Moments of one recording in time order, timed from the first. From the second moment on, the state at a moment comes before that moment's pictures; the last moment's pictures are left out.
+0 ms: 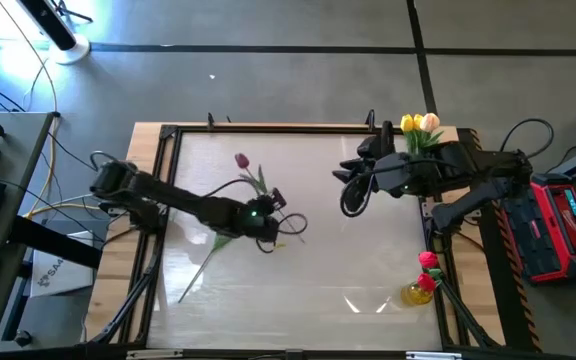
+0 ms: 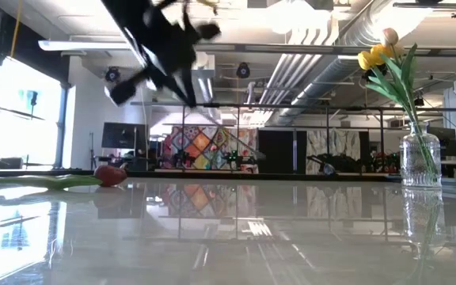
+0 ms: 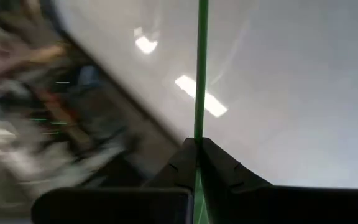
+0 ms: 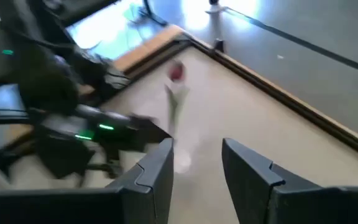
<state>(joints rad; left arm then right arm) -0.22 1.68 1.14 -0.57 -0.81 1.10 0.24 1.45 1.88 -1.14 0.59 0.70</state>
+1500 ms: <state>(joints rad) -0.17 1.38 1.26 0.37 -0.04 2.62 0.24 1.46 1.88 -0.75 0.18 0.67</state>
